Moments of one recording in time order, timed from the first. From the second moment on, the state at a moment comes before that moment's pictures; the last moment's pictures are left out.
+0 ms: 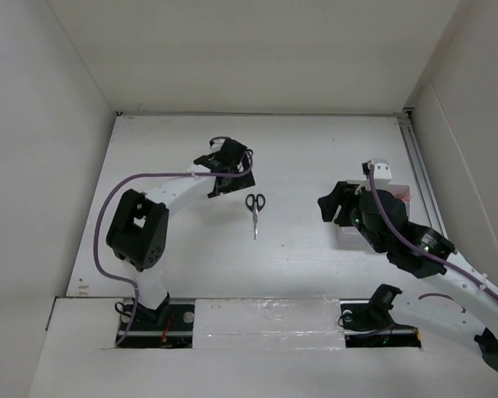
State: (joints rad) left arm -0.55 1.74 1.27 -0.53 -0.23 -0.73; right arm 0.84 0.78 0.97 -0.61 0.52 0.58
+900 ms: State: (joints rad) left arm -0.61 1.92 1.33 -0.57 -0.27 -0.67; right arm 0.86 0.74 0.99 -0.64 0.54 0.56
